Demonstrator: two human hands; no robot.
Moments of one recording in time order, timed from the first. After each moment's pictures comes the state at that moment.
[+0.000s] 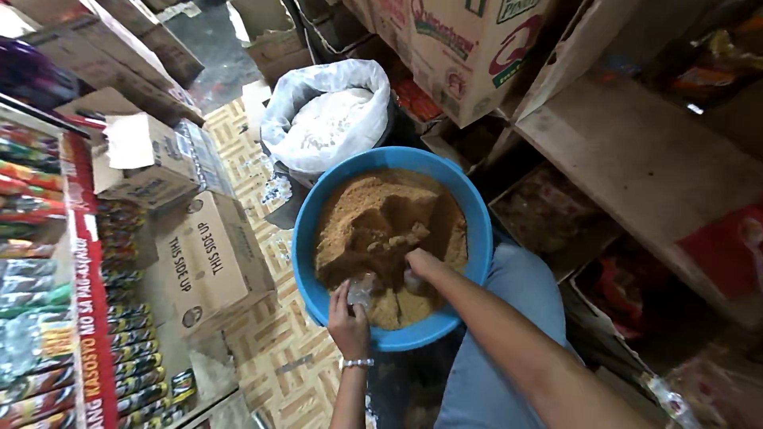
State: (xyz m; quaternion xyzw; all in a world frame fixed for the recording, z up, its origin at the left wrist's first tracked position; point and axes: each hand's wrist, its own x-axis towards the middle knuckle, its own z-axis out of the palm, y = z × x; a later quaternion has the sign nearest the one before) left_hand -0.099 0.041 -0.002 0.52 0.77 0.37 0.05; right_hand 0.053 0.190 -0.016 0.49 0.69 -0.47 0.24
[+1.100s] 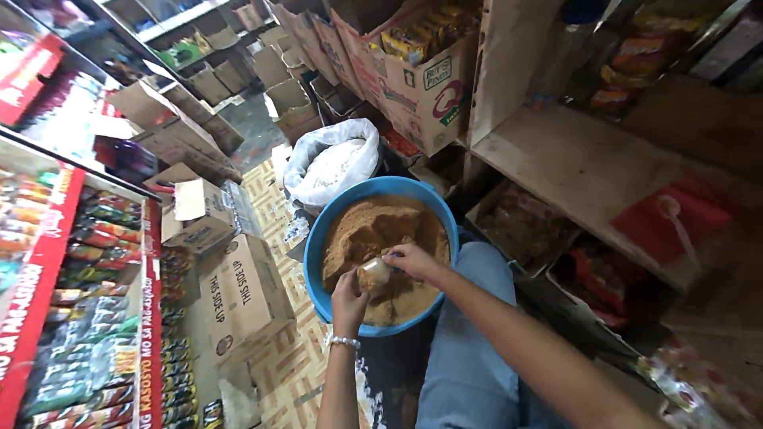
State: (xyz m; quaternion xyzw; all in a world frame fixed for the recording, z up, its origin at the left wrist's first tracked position) left_hand -0.072 0.056 0.113 0.55 0.74 0.26 0.28; right_hand 0.107 0.138 0.135 0.48 0.56 -0.66 -0.12
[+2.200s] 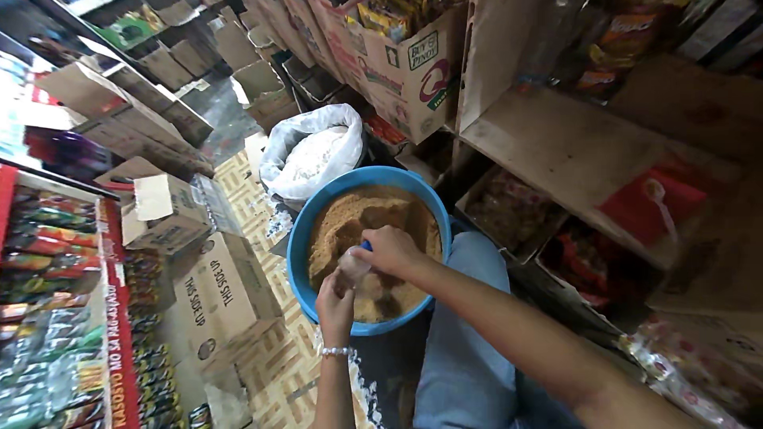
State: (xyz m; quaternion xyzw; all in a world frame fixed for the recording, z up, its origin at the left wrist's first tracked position) left_hand -0.078 0.052 0.094 0.52 0.74 0.35 0.26; right_hand 0.083 0.149 0.187 0.50 0.74 -0.45 -0.04
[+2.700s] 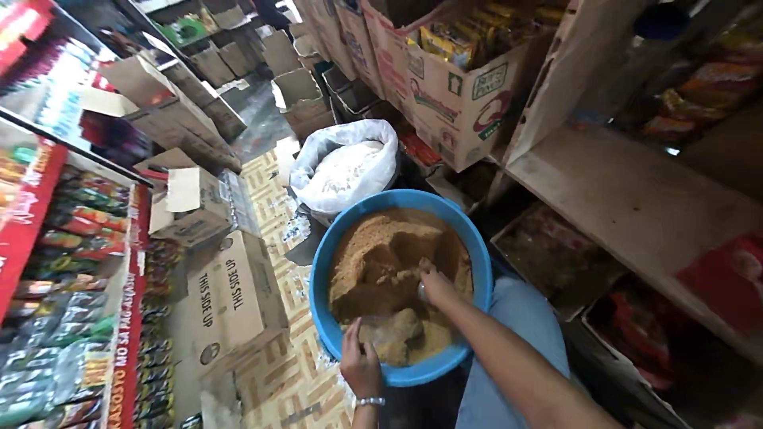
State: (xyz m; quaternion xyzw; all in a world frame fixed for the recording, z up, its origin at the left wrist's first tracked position) left_hand -0.091 0.030 -0.004 0.51 0.77 0.38 0.01; right_hand 0.068 0.193 0.013 0.59 0.66 -0.44 0.14
